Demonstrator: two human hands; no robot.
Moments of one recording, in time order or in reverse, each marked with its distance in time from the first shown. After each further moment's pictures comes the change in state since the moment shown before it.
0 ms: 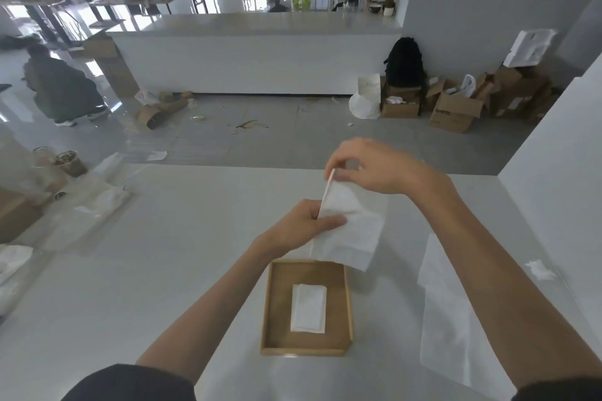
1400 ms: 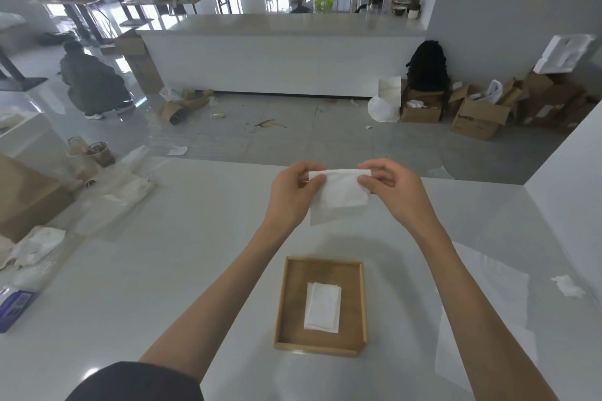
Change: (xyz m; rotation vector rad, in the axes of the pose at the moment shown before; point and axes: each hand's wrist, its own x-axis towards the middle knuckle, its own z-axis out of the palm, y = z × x) left_hand -0.015 0.022 -0.031 0.094 0.668 0.160; right_hand -0.015 0.013 0.074 0.847 0.484 0.234
